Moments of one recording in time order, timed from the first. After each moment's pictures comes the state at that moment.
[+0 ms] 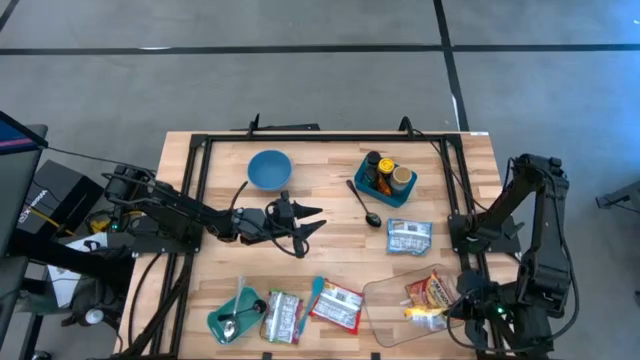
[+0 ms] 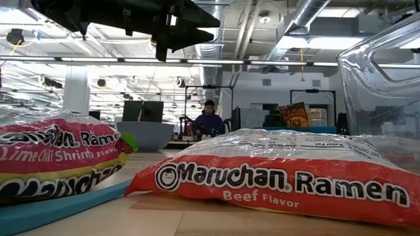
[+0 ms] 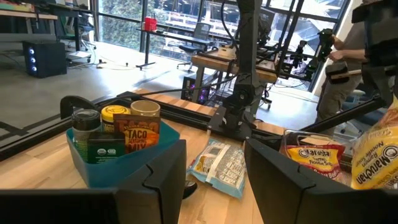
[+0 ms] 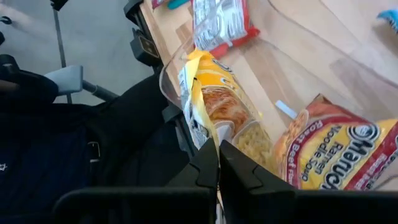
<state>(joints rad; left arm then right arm) -0.22 1.52 0.65 0.85 -0.51 -0.19 1.31 1.32 1.21 -1.05 0.62 1.75</state>
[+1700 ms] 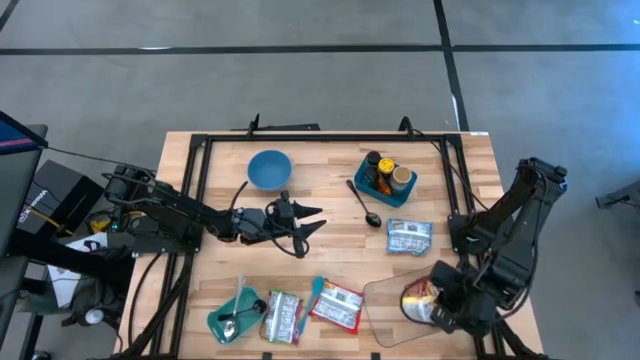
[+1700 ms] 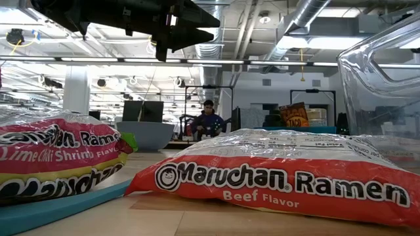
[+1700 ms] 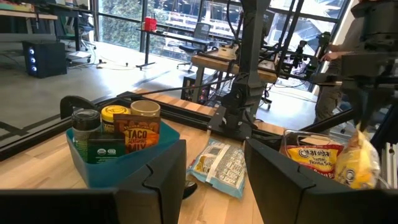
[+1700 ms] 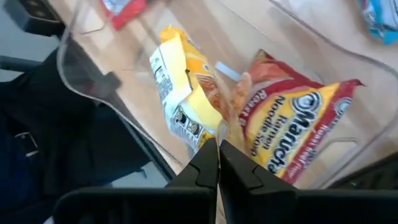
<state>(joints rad) -0.22 1.52 0.65 0.85 -0.51 -0.19 1.01 1.37 1.21 -1.14 0.19 1.66</state>
